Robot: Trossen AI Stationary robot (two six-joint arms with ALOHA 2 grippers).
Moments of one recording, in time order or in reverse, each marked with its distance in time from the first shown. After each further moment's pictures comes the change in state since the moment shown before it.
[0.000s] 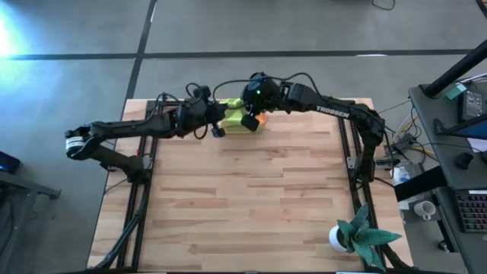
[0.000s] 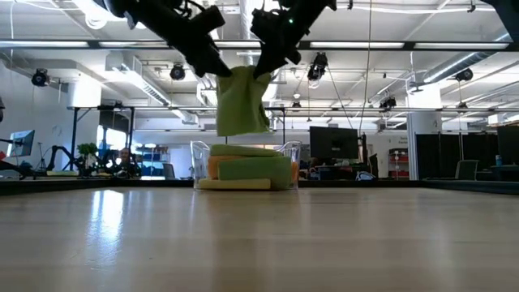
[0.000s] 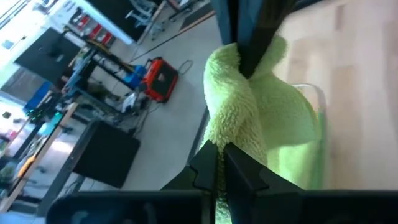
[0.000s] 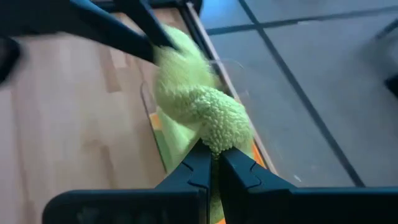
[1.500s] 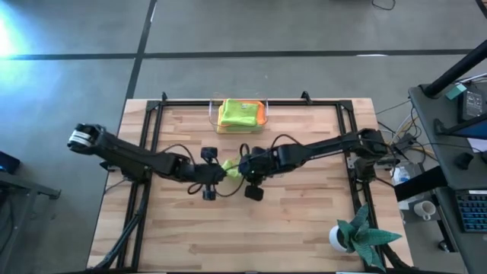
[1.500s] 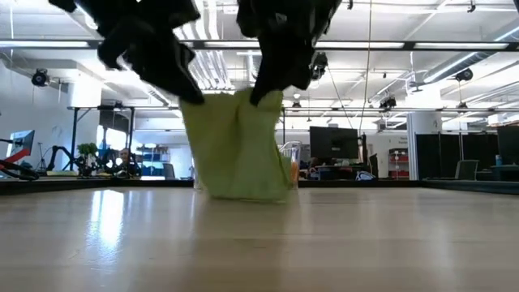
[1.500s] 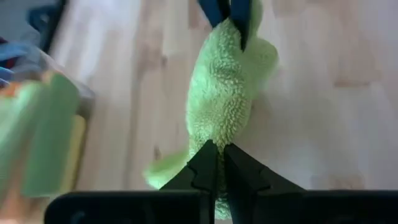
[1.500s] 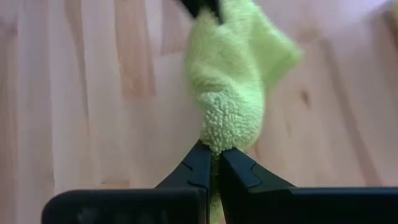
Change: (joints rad) left arm -0.543 0.076 -0.135 -0.237 0.050 -0.559; right arm 0.433 0.024 -0.322 0.070 -0.102 0.370
